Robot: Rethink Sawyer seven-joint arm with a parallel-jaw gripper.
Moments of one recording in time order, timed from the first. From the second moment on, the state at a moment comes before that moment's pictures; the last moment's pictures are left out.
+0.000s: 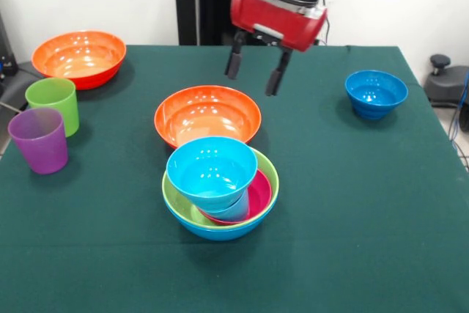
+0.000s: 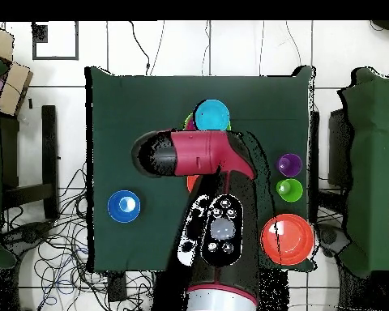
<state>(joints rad) -0.06 -0.66 -0.14 1.46 -0.21 0.62 2.19</state>
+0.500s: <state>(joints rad) -0.07 -0.64 -0.14 1.46 -0.21 0.61 2.19</state>
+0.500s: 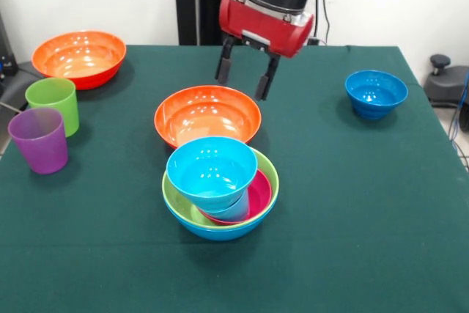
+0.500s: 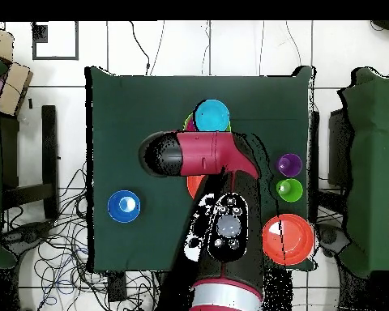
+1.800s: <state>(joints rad) -0.10 -0.47 -0.13 1.42 -0.21 0.44 2.19</state>
